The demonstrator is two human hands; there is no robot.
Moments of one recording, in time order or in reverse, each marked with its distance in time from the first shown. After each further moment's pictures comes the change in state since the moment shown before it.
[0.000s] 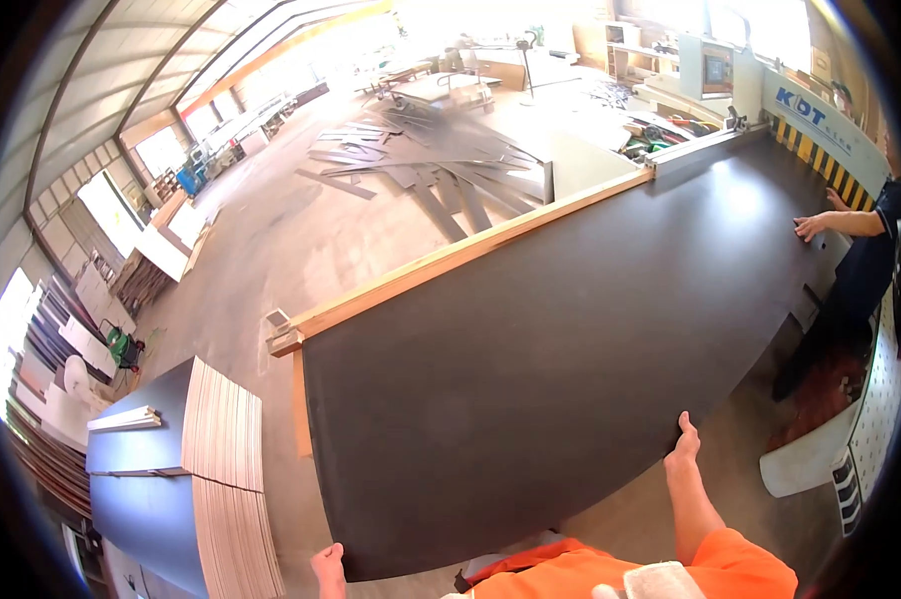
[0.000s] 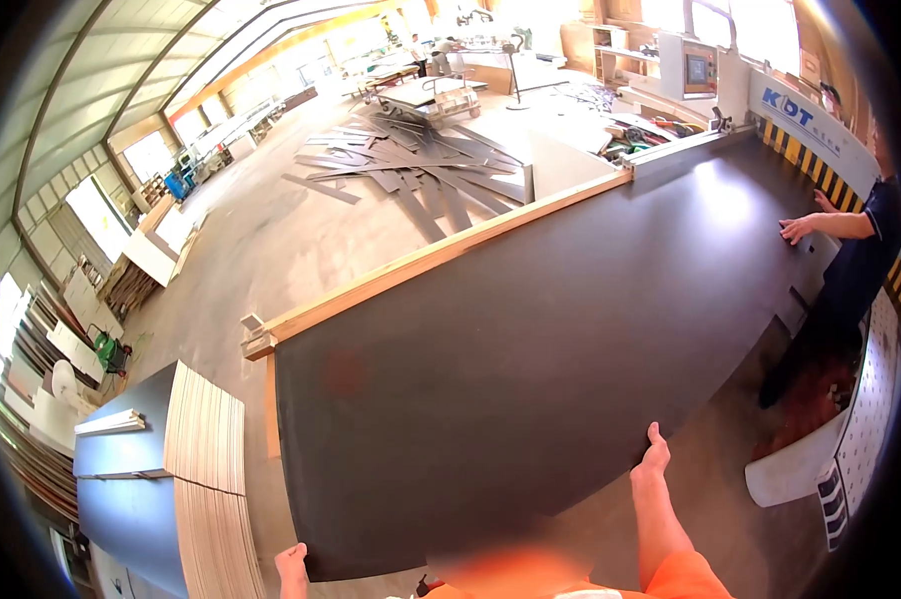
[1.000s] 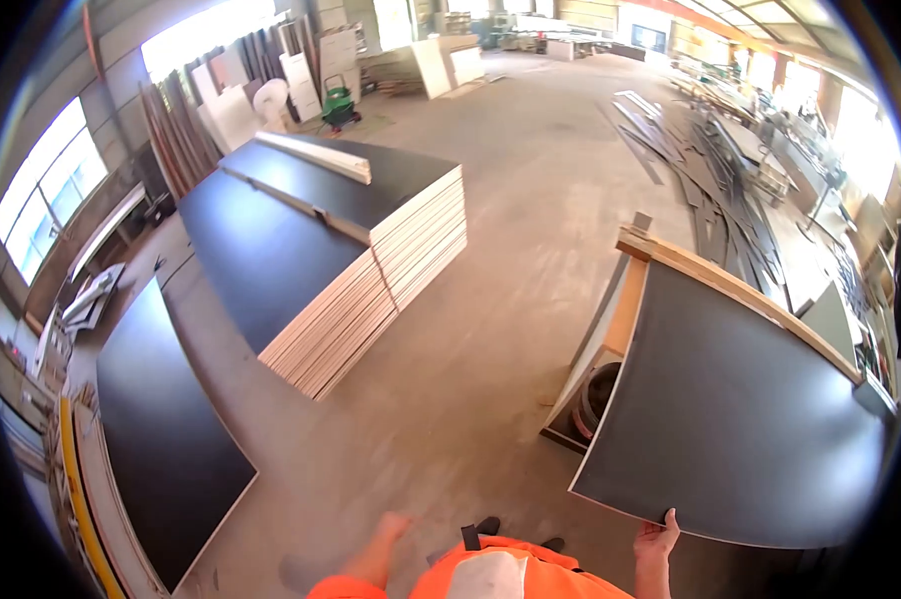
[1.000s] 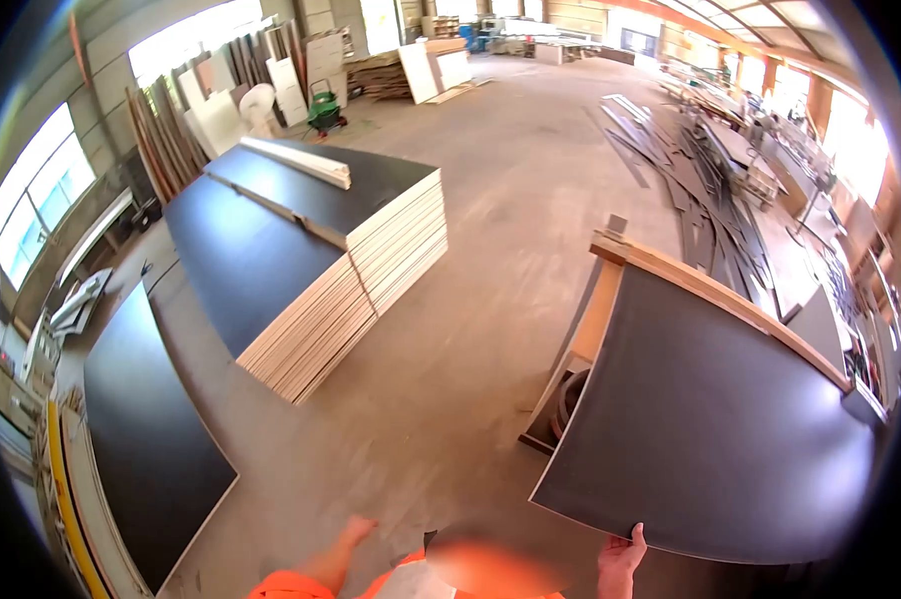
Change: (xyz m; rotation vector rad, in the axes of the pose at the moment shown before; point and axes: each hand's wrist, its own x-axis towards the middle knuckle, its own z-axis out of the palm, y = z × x) left_hand -0.042 -0.426 -0.222 0.455 -0.387 -0.506; right_hand -0.344 0.340 -0.007 -0.365 -0.372 0.374
